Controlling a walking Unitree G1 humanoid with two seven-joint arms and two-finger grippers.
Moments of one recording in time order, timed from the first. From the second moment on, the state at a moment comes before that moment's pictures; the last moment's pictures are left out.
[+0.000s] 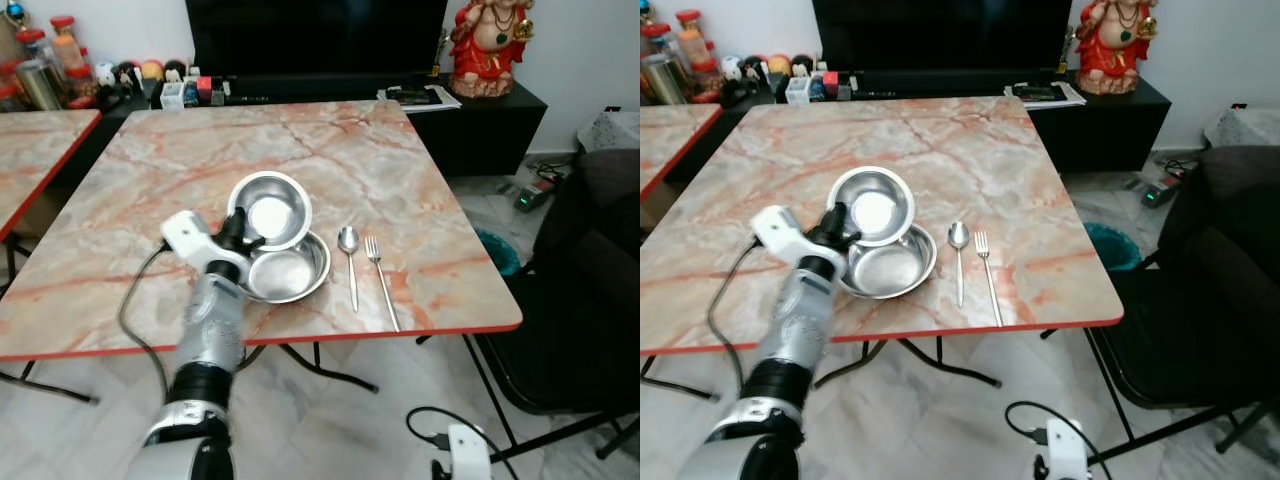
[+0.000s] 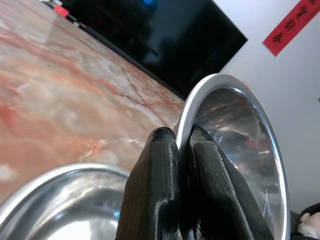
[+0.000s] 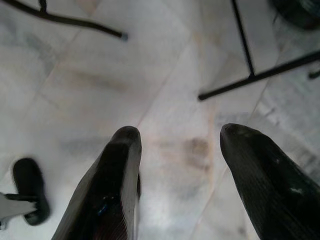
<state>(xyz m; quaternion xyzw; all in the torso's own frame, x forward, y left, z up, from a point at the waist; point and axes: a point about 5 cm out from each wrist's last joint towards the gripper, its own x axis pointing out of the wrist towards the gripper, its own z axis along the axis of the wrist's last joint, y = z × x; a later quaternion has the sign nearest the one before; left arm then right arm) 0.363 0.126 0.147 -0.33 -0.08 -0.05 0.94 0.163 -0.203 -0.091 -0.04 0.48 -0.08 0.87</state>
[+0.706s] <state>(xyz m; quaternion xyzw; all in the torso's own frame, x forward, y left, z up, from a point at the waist) 0.372 0.137 0.138 -0.35 0.00 0.00 0.94 0.161 -0.193 -0.093 -0.03 0.48 -0.07 0.87</state>
